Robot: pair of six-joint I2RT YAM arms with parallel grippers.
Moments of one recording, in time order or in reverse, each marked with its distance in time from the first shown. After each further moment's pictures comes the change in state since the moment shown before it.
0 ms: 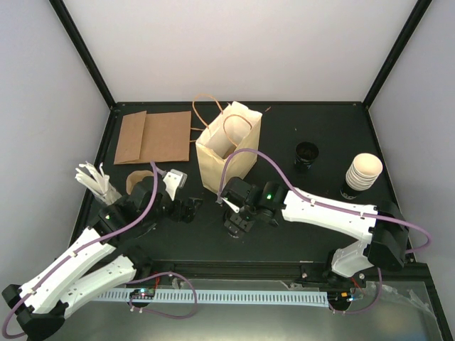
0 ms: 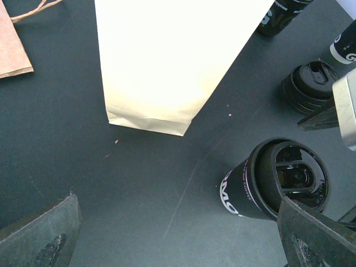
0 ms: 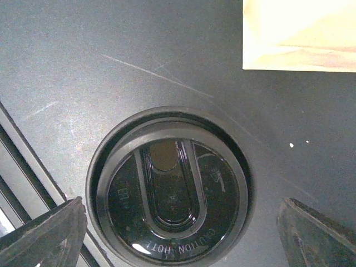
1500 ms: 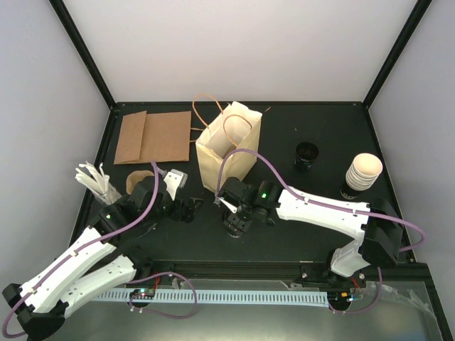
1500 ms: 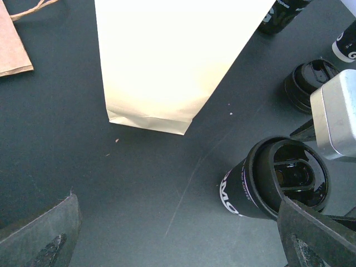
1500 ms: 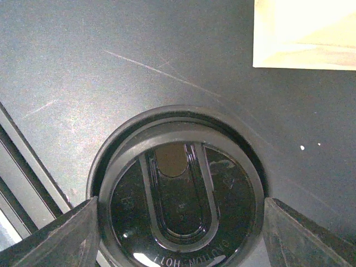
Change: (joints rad) left arm 0.000 0.006 0.000 0.000 -0.001 0.000; right arm -0.005 0.045 0.015 0.000 -0.029 -0.005
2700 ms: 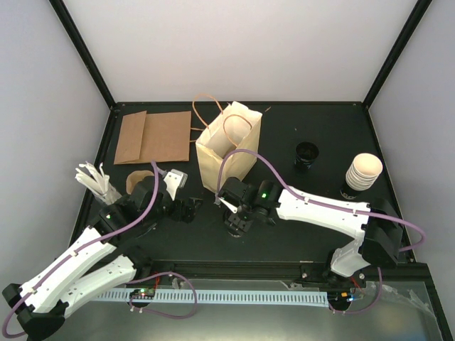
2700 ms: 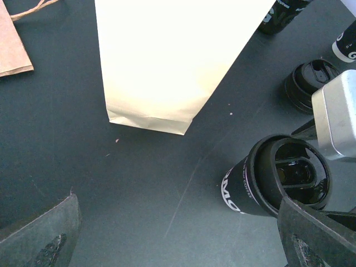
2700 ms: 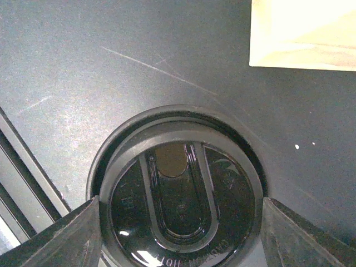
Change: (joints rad) left arm 0.000 0.000 0.000 0.000 0.000 0.000; right arm 0.000 0.002 0.004 -0.007 0.012 -0.019
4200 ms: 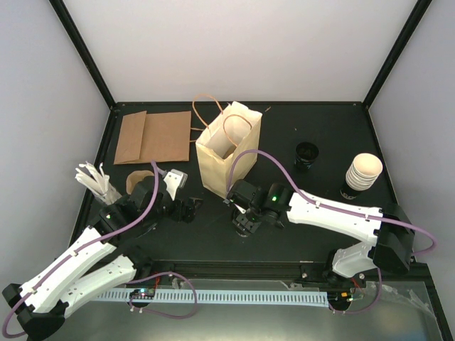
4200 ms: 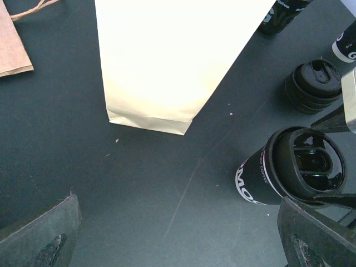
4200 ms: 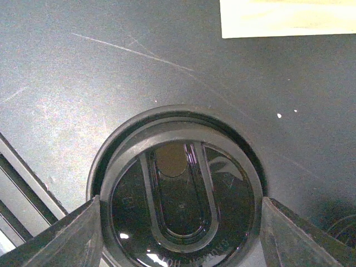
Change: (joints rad) left arm 0.000 0.000 0.000 0.000 0.000 0.000; right arm -0.011 -0.090 -0.084 -0.008 0.046 0.076
